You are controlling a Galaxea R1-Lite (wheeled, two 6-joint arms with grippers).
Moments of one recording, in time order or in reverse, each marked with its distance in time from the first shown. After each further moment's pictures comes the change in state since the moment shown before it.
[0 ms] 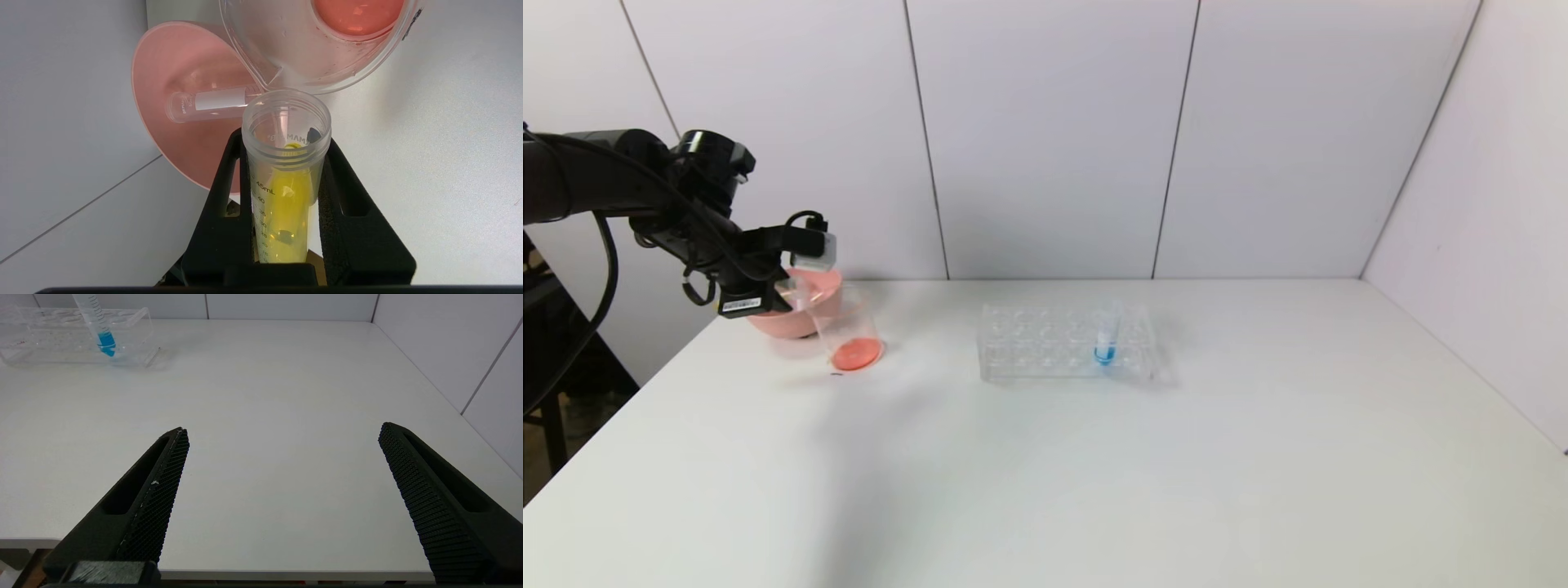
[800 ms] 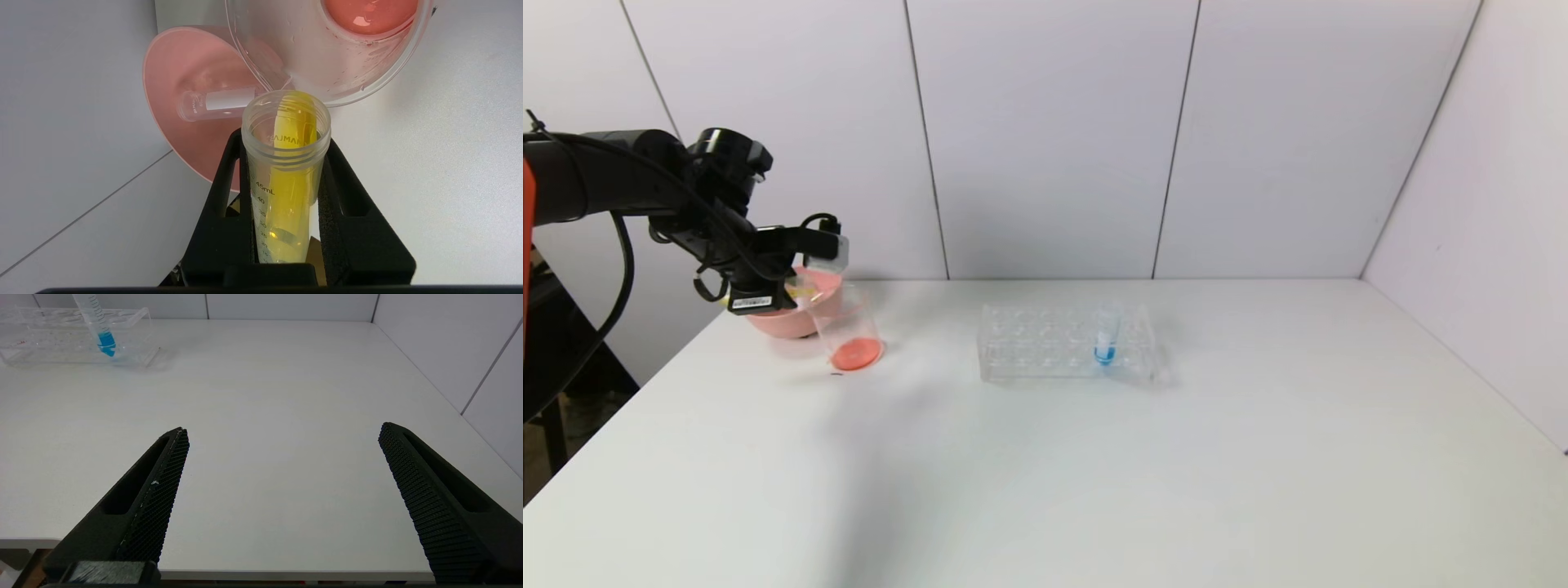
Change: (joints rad) left arm -0.040 0.002 0.000 -0.023 0.085 0.003; right arm 0.000 0.000 0.000 0.000 0.000 0.000
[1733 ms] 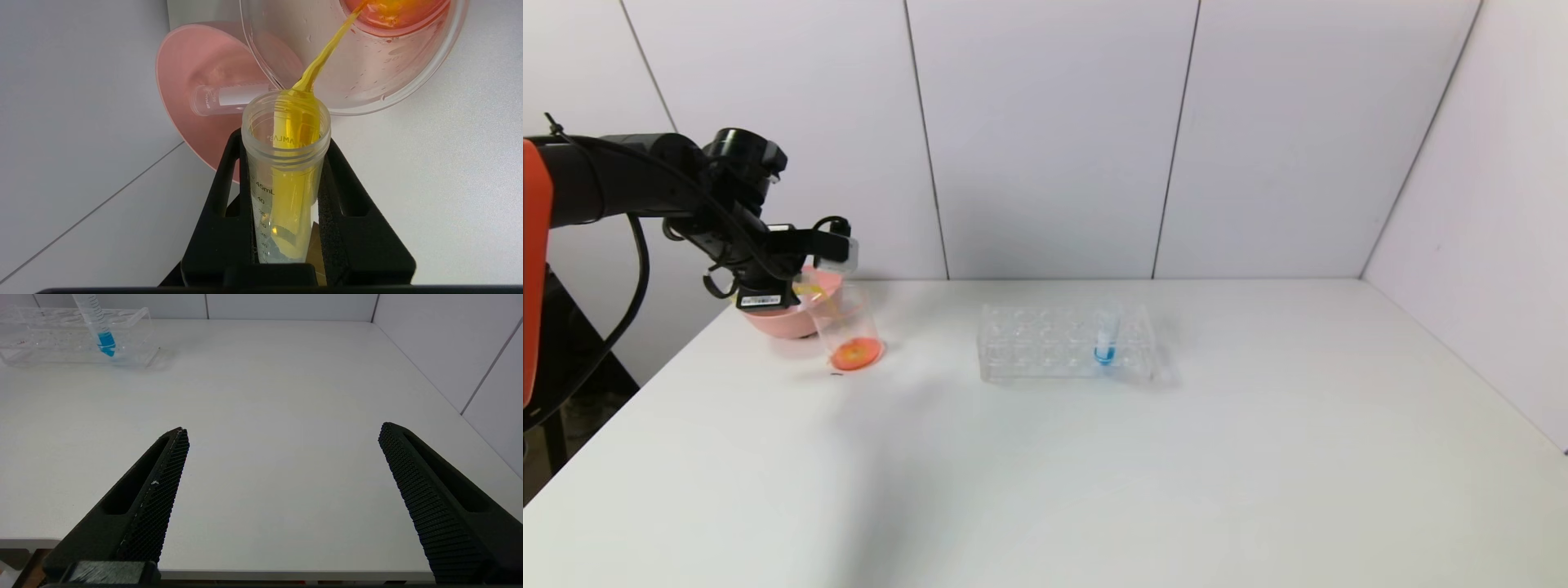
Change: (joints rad) left arm -0.030 0.009 0.000 -0.035 0.080 0.003; right arm 0.000 0.000 0.000 0.000 0.000 0.000
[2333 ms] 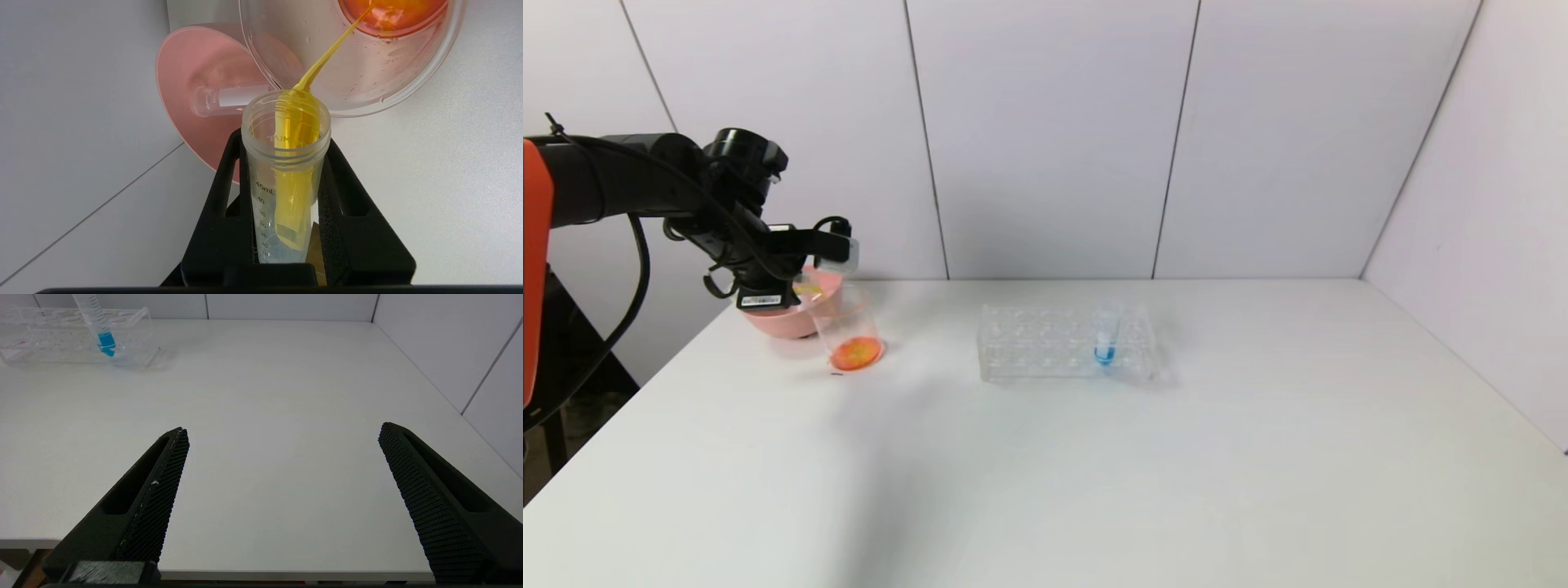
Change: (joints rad) left arm -0.002 0.000 0.000 0.000 0.001 0.001; right arm 0.000 0.000 0.000 0.000 0.000 0.000
